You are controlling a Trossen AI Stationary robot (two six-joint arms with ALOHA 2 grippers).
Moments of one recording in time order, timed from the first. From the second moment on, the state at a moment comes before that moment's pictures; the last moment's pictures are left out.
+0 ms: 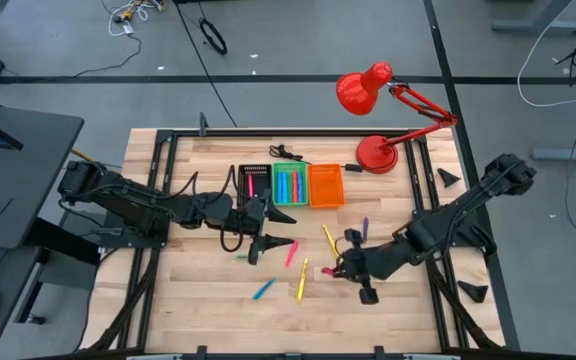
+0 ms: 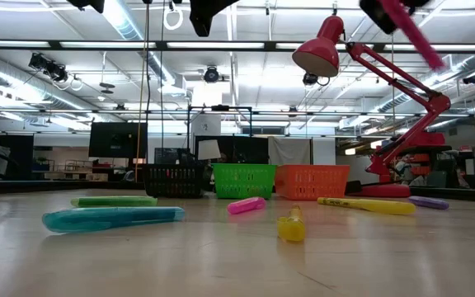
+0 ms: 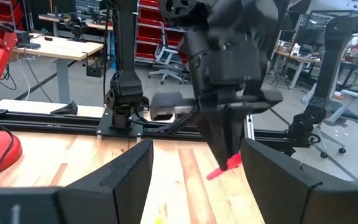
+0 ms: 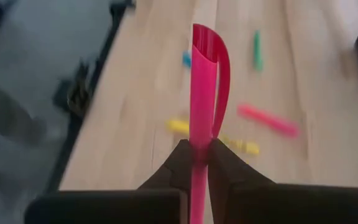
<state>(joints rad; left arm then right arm) -0.18 1.41 0.83 0.57 -0.05 -0.17 0.56 1.34 0.97 -0.35 0.23 0.34</state>
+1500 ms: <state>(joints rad) -0.16 1.45 0.98 0.43 -0.06 -0.12 0.28 1.31 0.97 0.28 0.22 0.17</state>
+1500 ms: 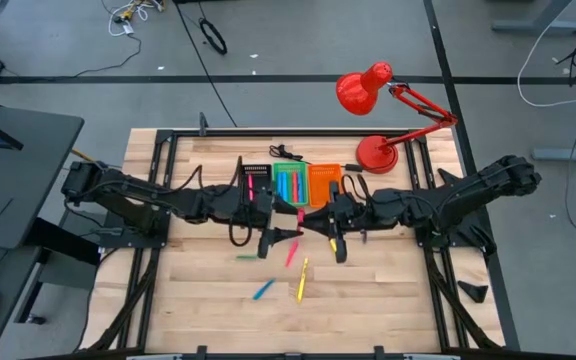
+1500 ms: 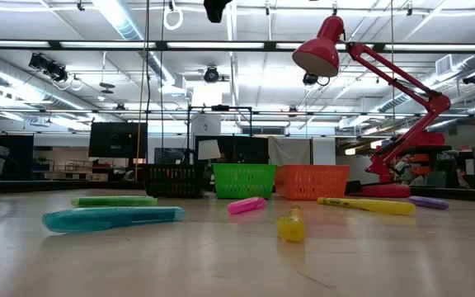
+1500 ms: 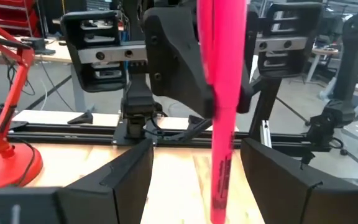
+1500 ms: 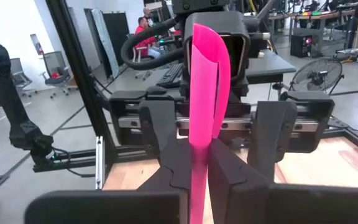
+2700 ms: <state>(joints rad) -0.15 1.41 0.98 0.37 -0.22 -0.37 0.28 1.18 0.97 0.20 0.32 -0.02</state>
